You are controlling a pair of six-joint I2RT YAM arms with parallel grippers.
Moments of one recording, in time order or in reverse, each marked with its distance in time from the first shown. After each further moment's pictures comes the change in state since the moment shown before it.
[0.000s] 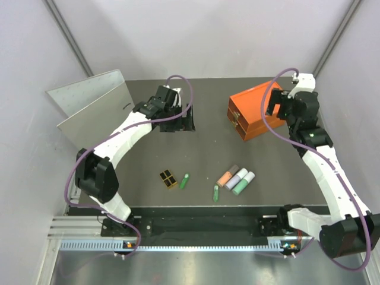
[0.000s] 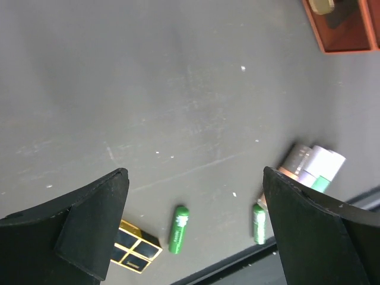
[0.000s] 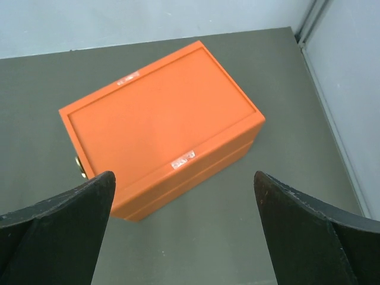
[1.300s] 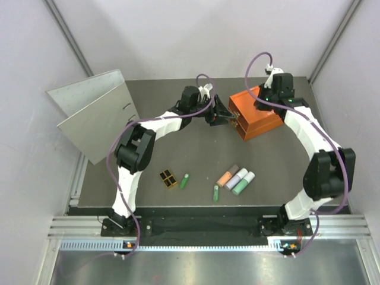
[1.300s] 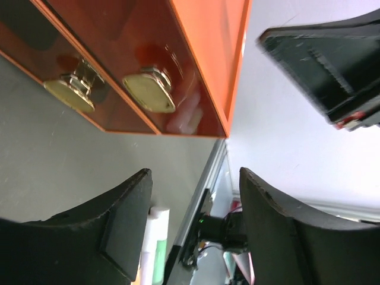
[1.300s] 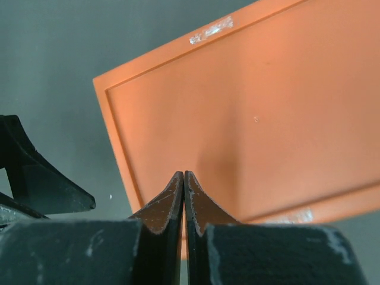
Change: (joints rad) left arm -0.061 0.505 0.133 0.905 0.656 -0.587; right arm -0.024 0.500 0.297 -0.110 -0.345 0.080
